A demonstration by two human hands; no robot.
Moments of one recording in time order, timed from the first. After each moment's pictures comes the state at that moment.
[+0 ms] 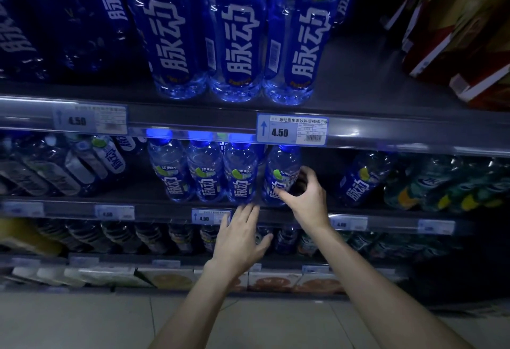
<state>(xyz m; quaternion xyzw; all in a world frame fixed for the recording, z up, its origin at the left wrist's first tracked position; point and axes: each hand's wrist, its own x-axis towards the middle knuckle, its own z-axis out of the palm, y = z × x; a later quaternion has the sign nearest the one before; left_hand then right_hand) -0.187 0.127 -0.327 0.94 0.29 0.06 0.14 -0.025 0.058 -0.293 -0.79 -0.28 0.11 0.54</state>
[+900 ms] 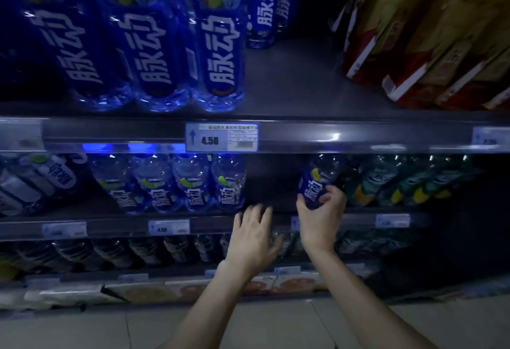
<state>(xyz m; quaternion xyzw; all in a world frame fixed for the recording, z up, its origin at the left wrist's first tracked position) -0.100 0.060 -0.313 0.96 0.25 0.05 0.12 0.021 -0.024 -0.303 -0.83 -0.12 -0.10 0.53</state>
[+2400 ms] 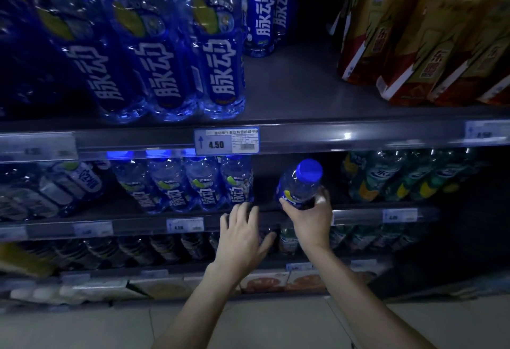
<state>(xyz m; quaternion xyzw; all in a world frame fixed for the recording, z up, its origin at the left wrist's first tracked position) -0.141 0.068 -0.284 0.95 0.29 0.06 0.08 -0.007 -0.018 -0.280 -0.78 -0.17 0.03 0.60</state>
